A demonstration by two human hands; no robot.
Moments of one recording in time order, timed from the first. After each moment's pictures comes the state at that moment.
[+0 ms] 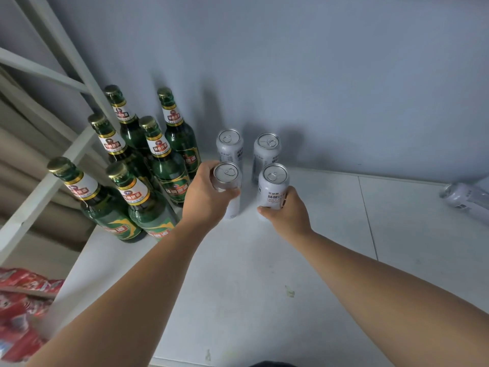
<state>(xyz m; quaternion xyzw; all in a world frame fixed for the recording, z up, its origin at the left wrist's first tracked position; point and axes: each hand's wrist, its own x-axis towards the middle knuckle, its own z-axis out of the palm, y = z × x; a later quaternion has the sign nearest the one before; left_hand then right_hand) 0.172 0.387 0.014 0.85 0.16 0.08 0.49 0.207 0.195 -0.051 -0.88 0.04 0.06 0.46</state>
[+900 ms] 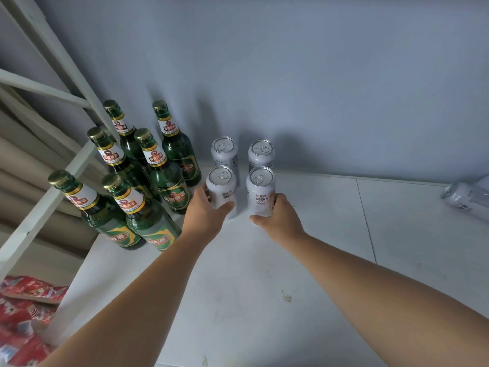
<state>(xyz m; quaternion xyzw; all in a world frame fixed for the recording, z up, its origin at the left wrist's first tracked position) 0.170 0.381 -0.011 0.86 0.23 0.02 0.46 0.211 0.196 -0.051 -0.90 0.01 0.12 0.43</state>
